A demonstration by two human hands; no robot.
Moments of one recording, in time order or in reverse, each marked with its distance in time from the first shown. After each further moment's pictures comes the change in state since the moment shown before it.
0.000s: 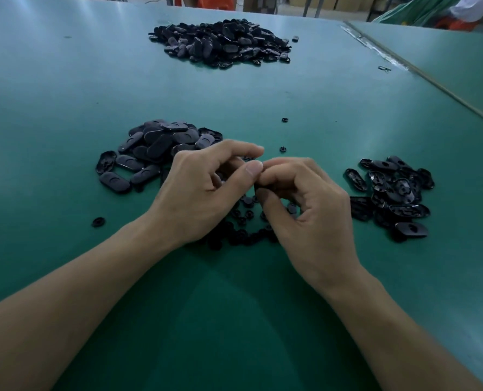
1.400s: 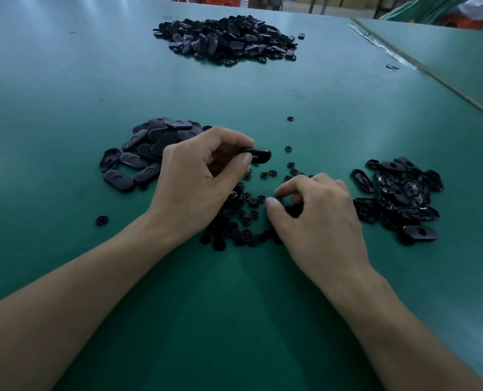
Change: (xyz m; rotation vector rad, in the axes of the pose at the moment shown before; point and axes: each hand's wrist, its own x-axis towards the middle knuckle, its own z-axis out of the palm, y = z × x) left_hand 0.004 -0.007 0.000 -0.085 0.111 -0.088; right_hand 0.000 0.000 -0.003 -0.585 -0.147 0.347
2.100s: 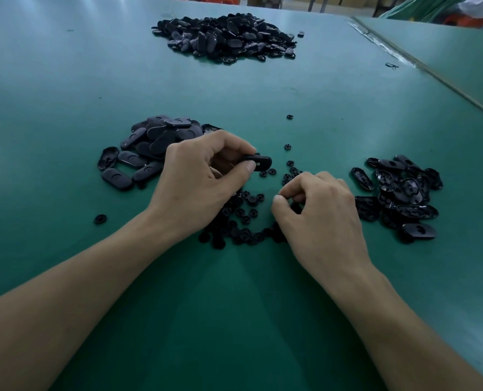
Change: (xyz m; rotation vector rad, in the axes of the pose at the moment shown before) left_hand 0.001 0.003 0.001 0.014 -0.044 -0.039; right_hand 0.002 0.002 -0.001 0.045 -0.024 0.047
